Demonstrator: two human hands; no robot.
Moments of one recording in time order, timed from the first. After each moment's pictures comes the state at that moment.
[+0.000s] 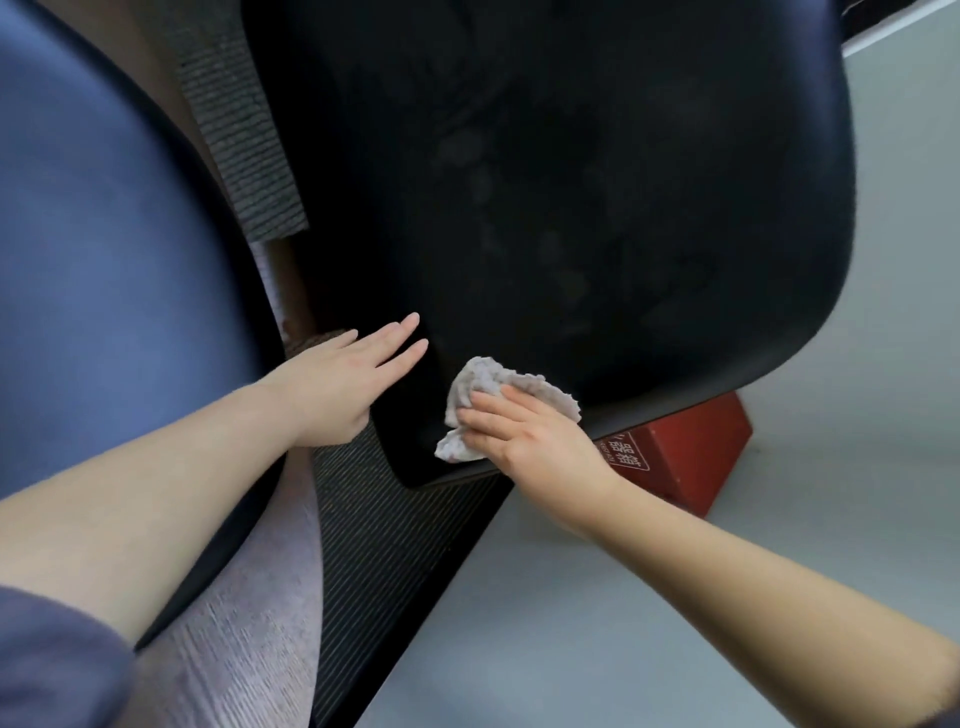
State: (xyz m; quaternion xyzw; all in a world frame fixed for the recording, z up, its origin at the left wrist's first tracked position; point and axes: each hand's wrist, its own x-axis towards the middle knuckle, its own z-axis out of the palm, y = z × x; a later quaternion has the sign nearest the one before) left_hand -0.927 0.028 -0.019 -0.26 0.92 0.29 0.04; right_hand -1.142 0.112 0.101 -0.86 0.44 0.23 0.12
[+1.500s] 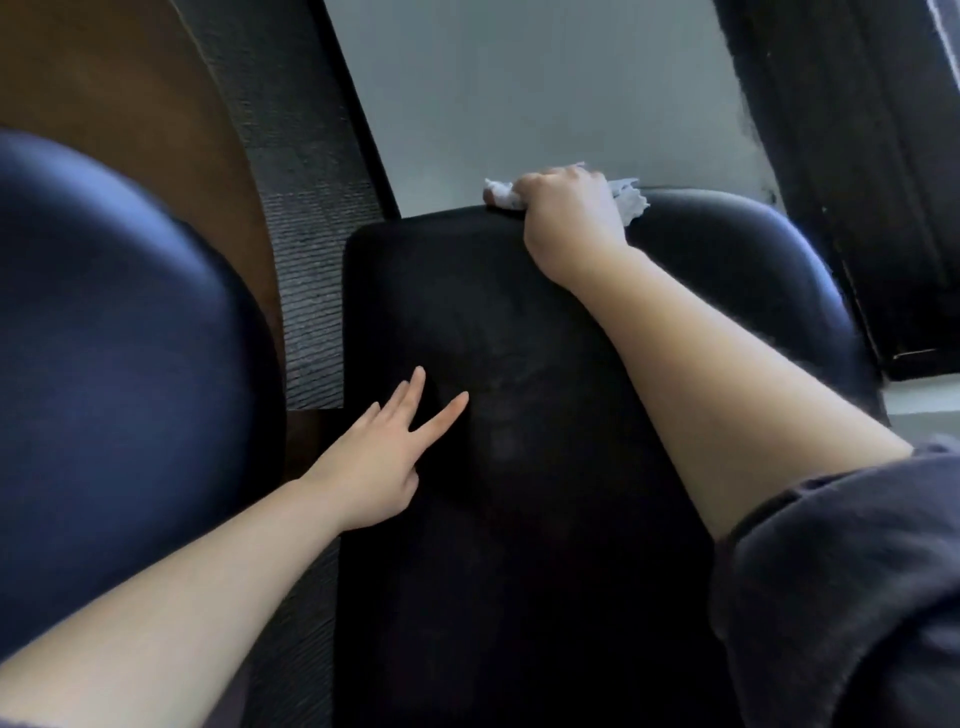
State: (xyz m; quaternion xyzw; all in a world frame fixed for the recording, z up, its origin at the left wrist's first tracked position) left_hand -0.970 -0.091 0.005 -0.48 0.77 0.41 -0.07; right_hand -1.086 -0.299 0.153 -0.83 0.53 0.15 -0.12
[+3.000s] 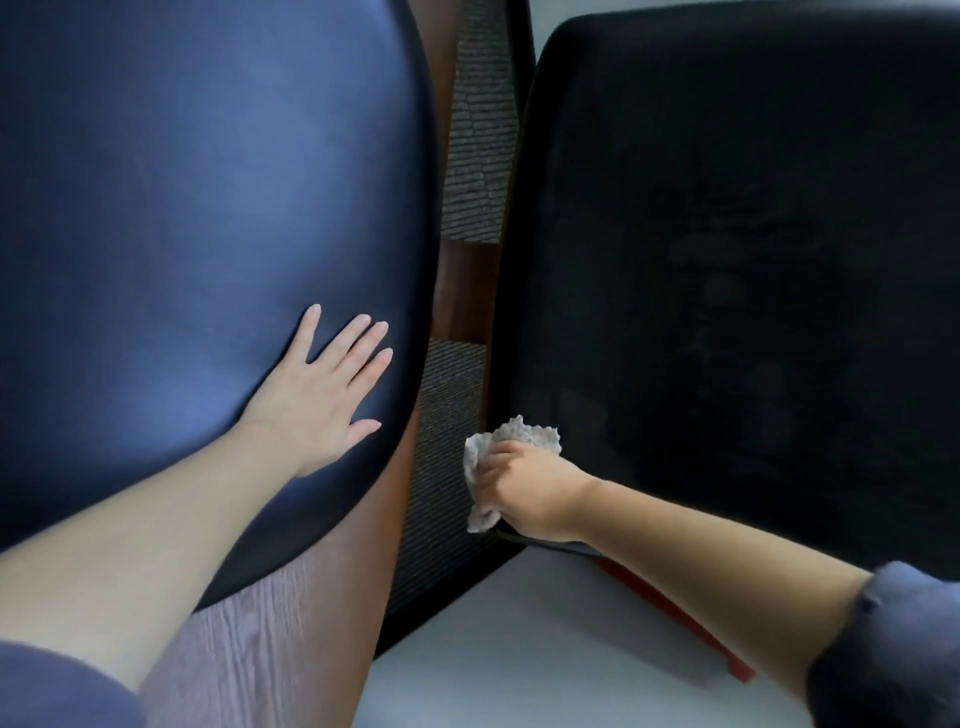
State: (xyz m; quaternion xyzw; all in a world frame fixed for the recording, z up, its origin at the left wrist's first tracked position) left_hand -0.816 0.087 -0.099 -0.48 0.84 0.16 0.20; right_hand -1.084 0.064 -0.017 -0.83 0.19 0.40 0.34
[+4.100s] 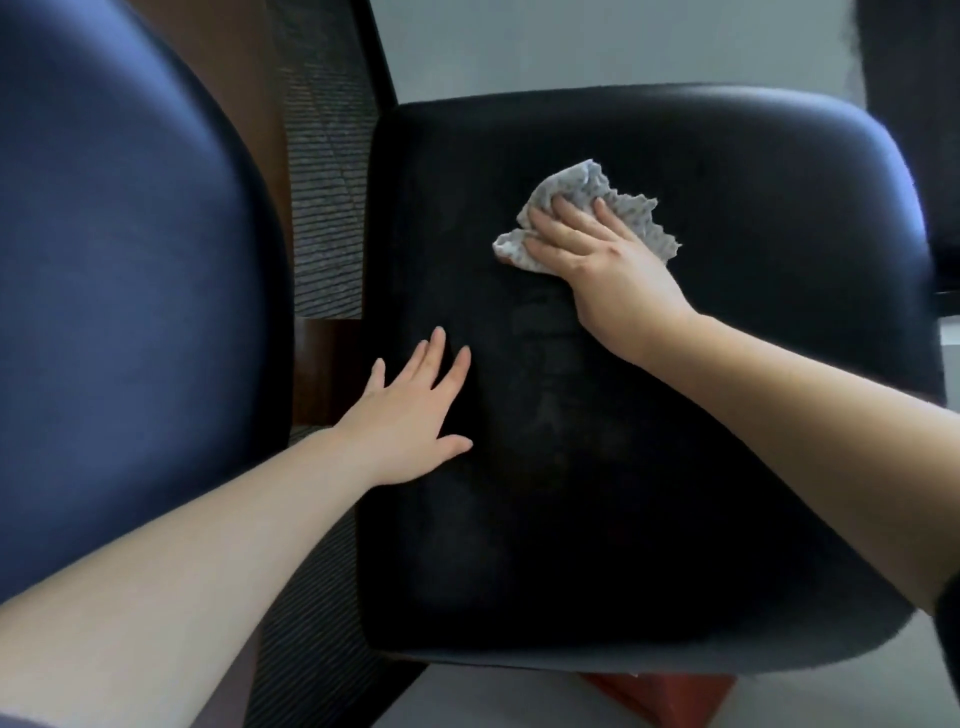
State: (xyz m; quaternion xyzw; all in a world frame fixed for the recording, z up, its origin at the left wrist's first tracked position) left_hand -0.967 -0.049 -0.019 -0.45 0.73 0.51 -0.05; right_hand -1.130 -0.188 0.117 -0.89 0.37 0.25 -0.05
